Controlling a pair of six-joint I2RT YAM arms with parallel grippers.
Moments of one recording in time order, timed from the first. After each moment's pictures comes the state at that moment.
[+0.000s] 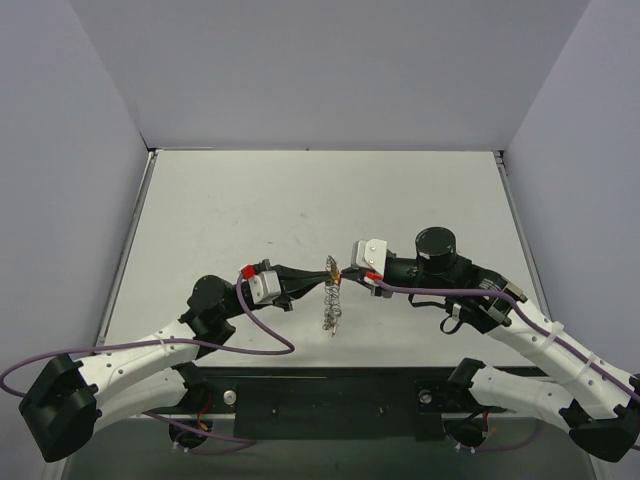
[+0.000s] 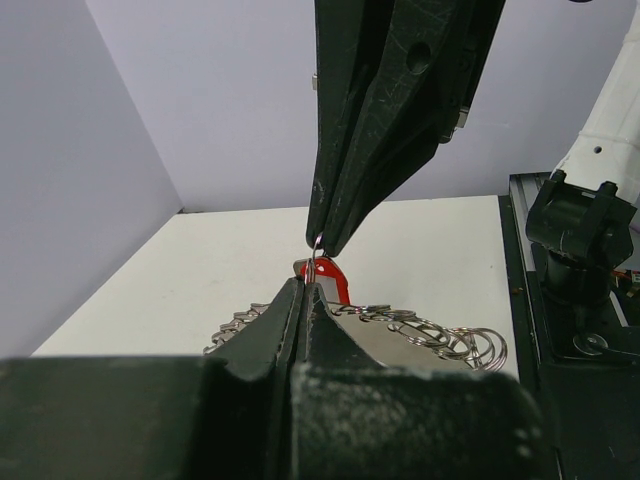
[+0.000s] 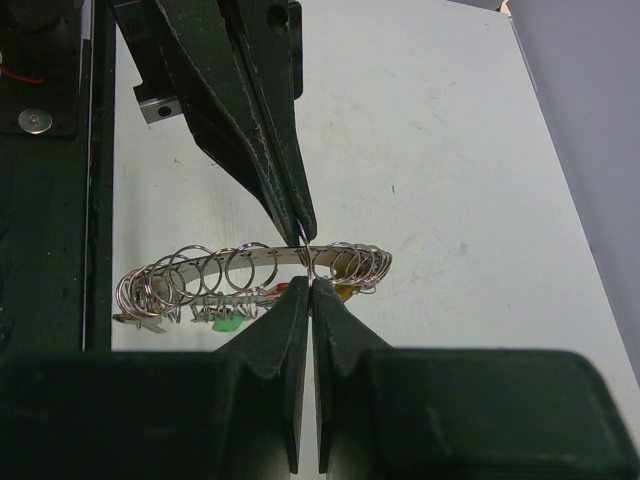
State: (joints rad) left arm -0.84 0.95 0.42 0.89 0.49 0.05; right arm 0.85 0.92 0.99 -0.41 -0.42 -0.52
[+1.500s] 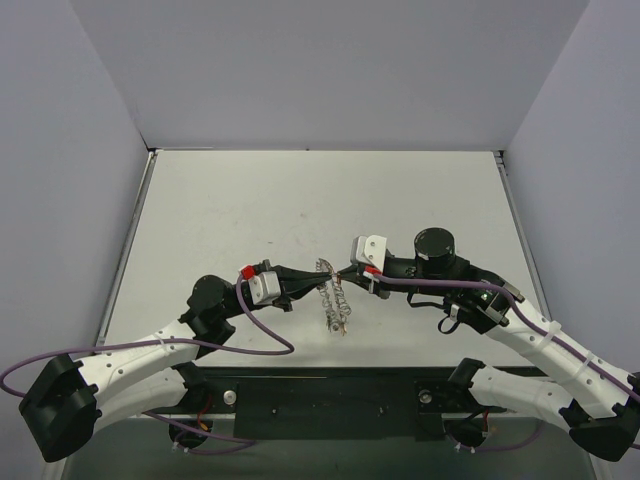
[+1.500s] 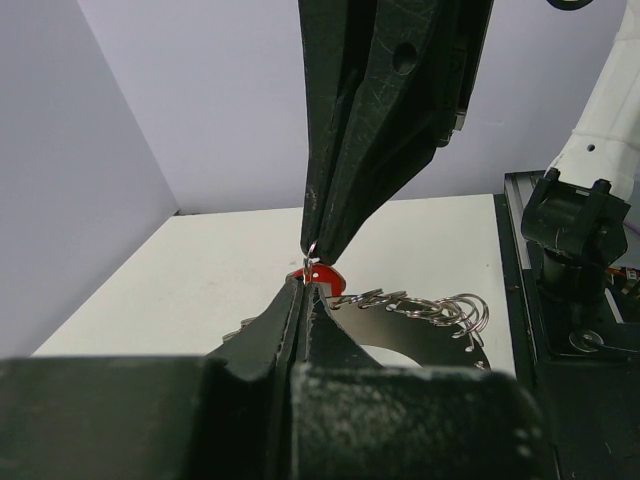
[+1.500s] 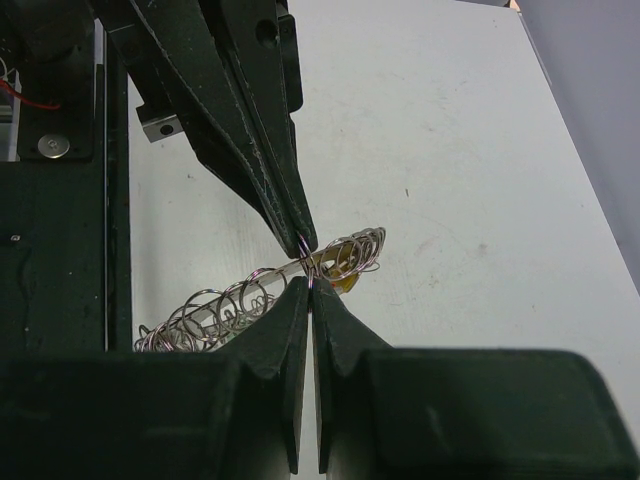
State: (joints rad) left arm -0.84 0.95 0.42 0.89 0.50 0.05; right arm 0.85 0.92 0.97 -0.37 -0.42 -0.44
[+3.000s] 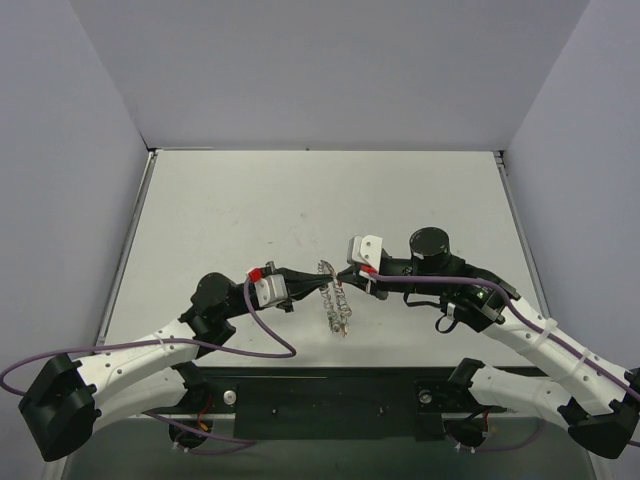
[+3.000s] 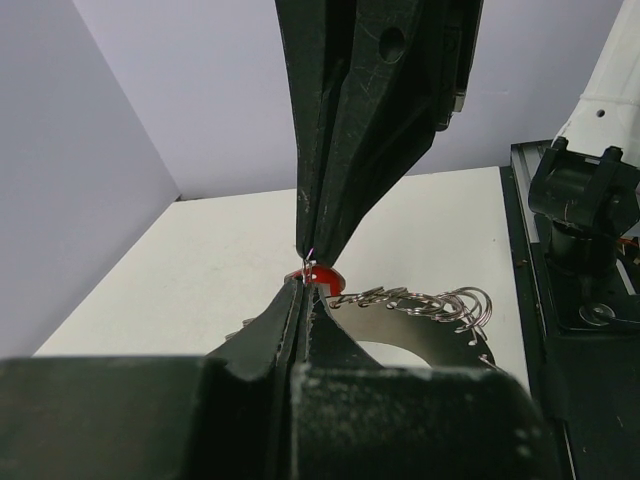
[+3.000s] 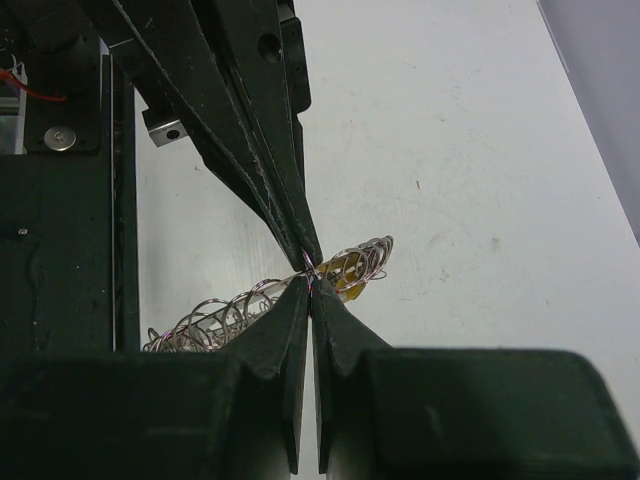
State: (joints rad) left arm -0.86 0.95 0.43 0.81 0.50 0.12; right arm 0.86 0.94 0.97 -0.38 -0.42 -0.43
